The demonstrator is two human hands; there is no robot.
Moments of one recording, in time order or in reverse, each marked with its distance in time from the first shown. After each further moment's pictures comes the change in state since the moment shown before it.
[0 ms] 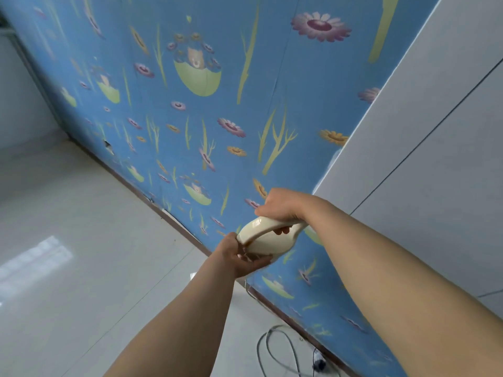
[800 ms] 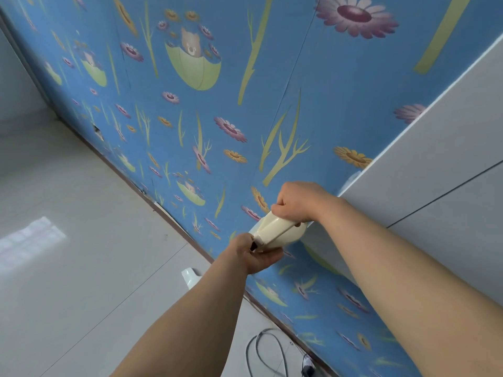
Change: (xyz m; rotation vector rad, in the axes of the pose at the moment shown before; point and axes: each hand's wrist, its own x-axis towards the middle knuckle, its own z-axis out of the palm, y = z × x) left_hand 0.056 0.038 0.059 -0.095 -0.027 -0.052; right_hand 0.071 0.042 -0.050 -0.421 0.175 -0.072
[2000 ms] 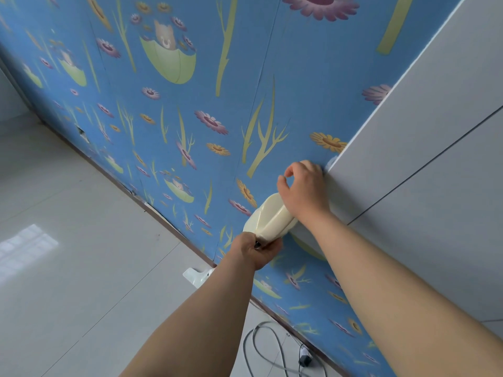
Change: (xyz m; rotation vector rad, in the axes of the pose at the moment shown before) left_hand -0.001 -0.038 0.023 -0.101 0.008 0.039; right_hand -0.015 0.027 0.046 0.389 0.735 0.279
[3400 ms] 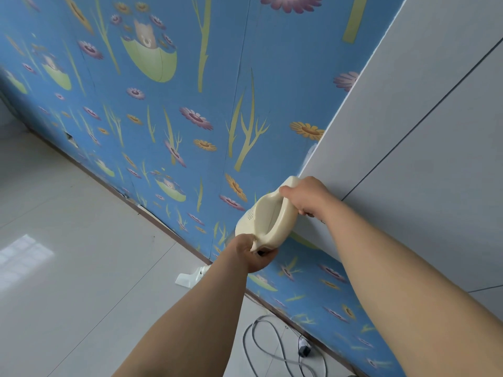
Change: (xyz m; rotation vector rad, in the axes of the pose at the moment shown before) left_hand -0.011 -0.026 -0.009 0.121 0.032 -0.098; right_hand -0.022 0.018 -0.043 0.199 -0.507 0.567
